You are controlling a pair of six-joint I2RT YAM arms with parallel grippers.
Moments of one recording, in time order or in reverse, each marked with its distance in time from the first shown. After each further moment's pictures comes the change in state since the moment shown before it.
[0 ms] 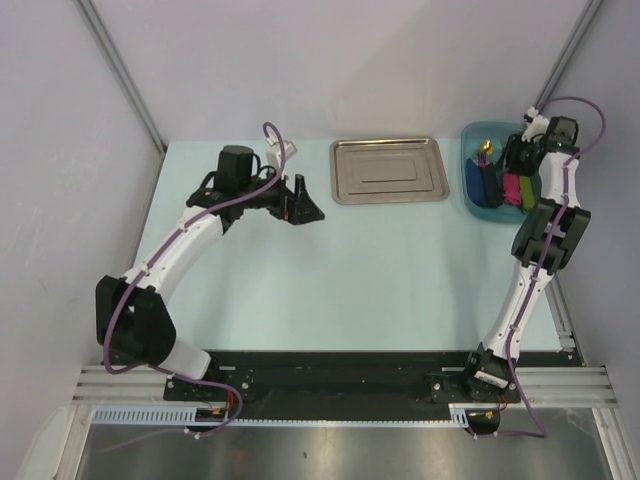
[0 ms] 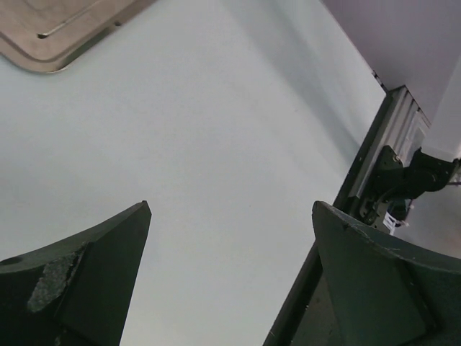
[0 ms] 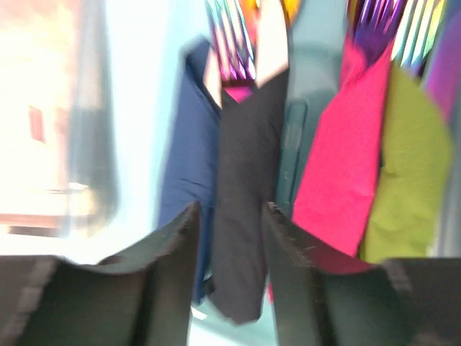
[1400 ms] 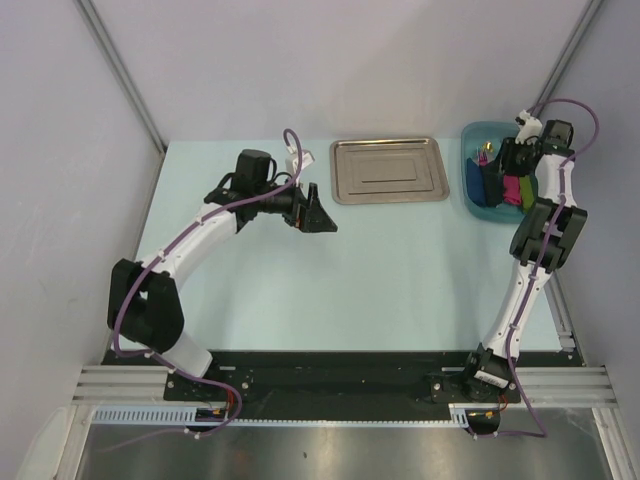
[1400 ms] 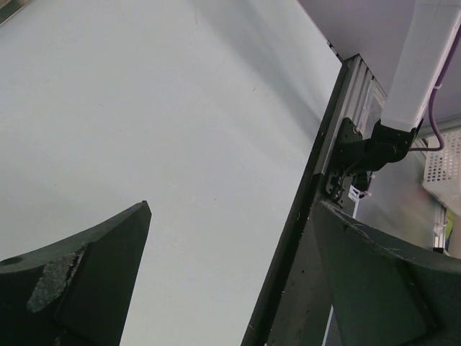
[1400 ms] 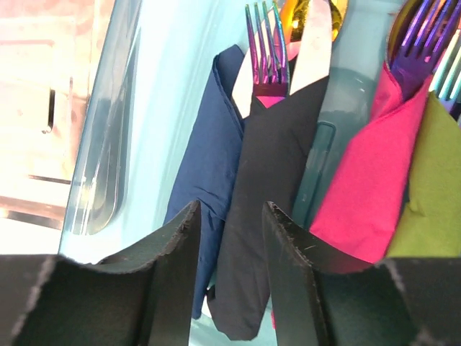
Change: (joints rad) left arm -0.044 0.090 0.012 0.026 0.132 -0.018; right arm 0.003 0.012 0.011 0.025 -0.094 -0.080
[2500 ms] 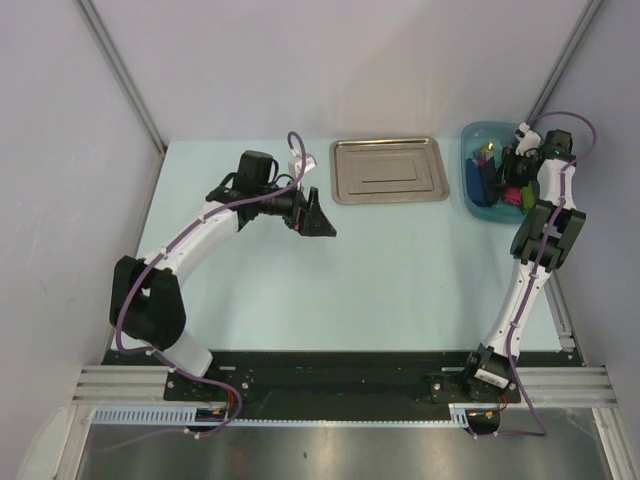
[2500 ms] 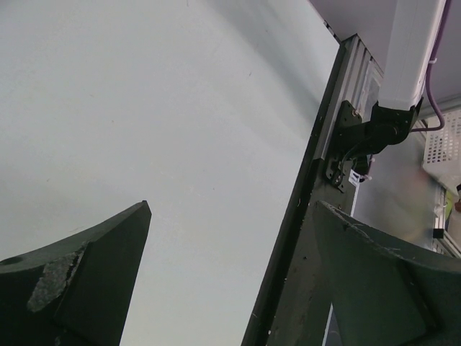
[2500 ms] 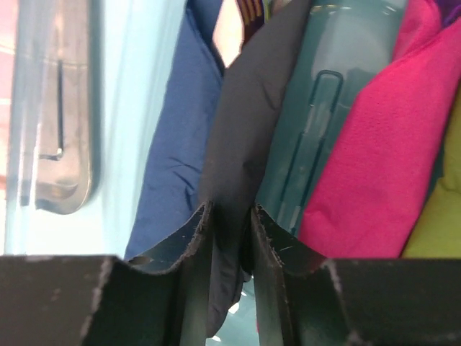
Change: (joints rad) left arm 0.000 0.018 0.012 -0.055 0.032 0.069; right arm -0.027 0.101 0.090 -0.135 -0.042 -0.021
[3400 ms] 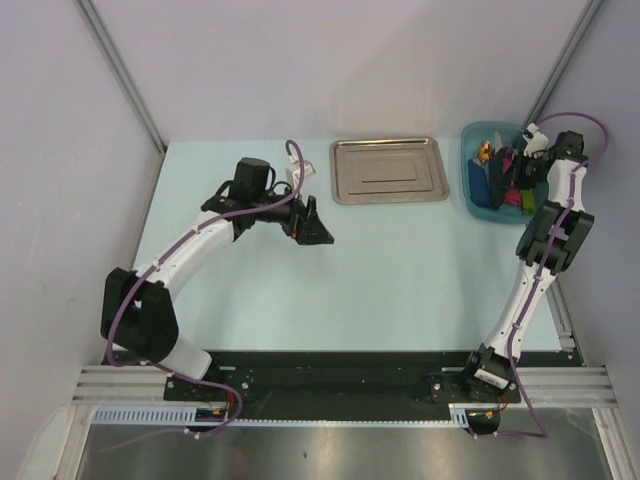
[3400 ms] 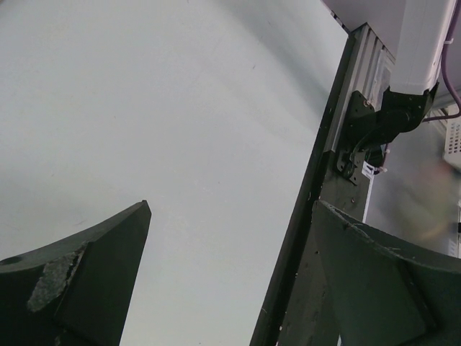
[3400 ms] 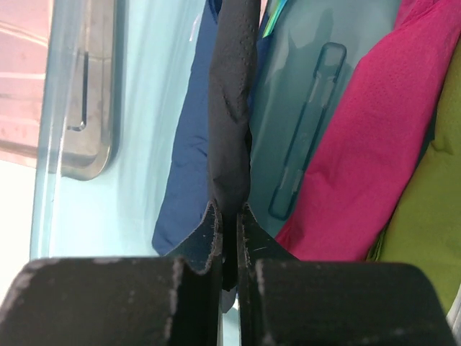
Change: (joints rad) left arm -0.014 -0.084 -0.083 0.027 -0.028 0.043; right arm -0.037 -0.041 -0.022 -0.063 -0.072 -0.052
